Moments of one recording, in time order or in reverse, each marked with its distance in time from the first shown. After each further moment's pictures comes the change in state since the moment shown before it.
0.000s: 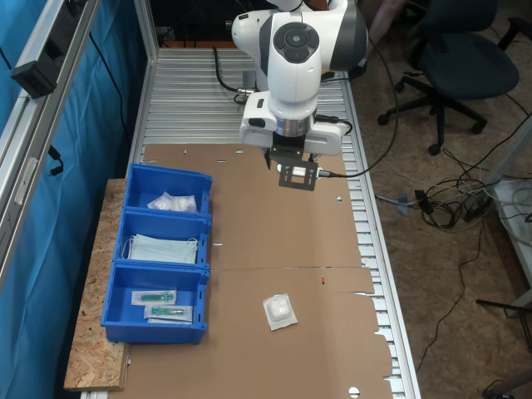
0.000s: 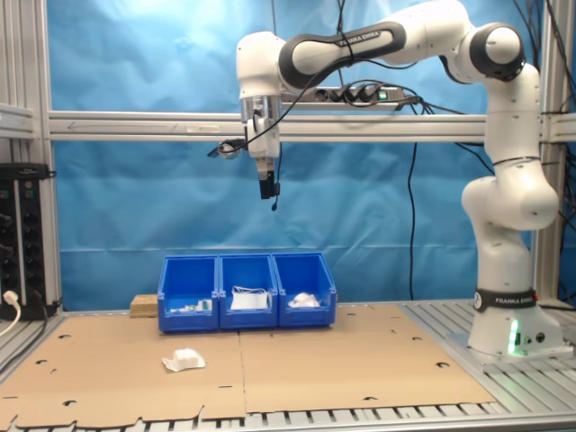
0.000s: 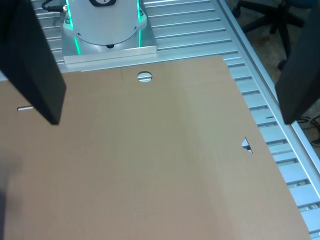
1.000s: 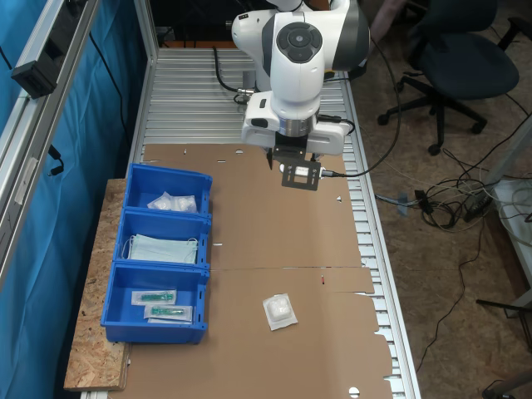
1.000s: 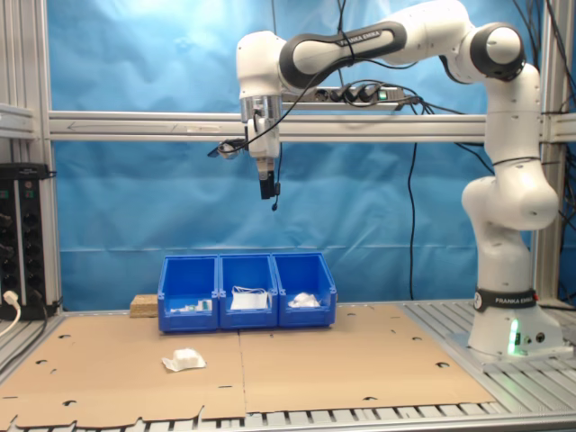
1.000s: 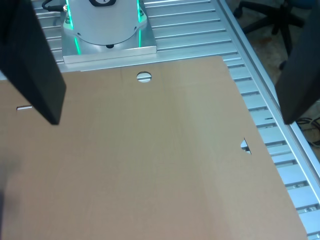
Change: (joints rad) arm -0.021 0.000 0.032 0.000 0.000 0.000 0.000
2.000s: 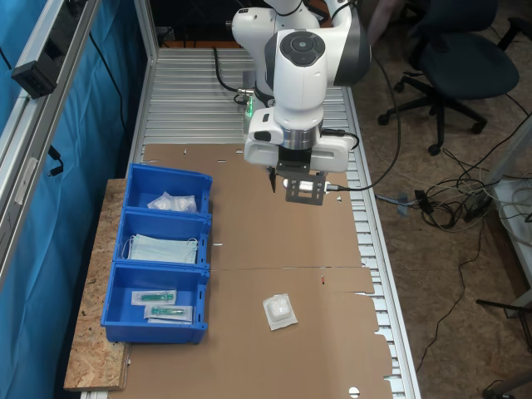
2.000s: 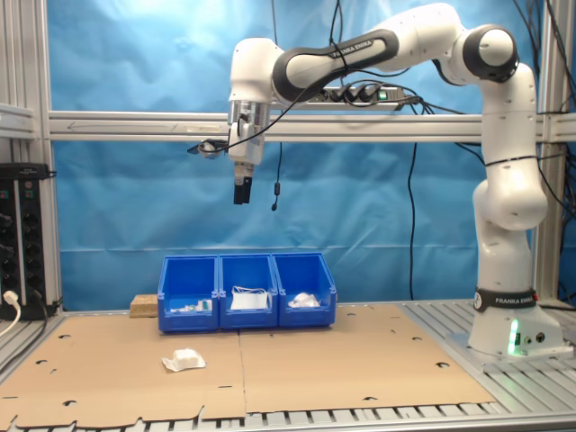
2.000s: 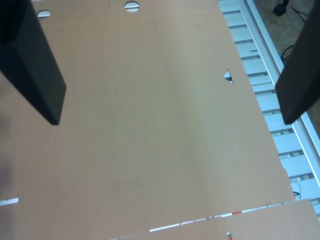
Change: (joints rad) arm -0.287 0.055 0.291 -0.004 0.000 0.228 0.000
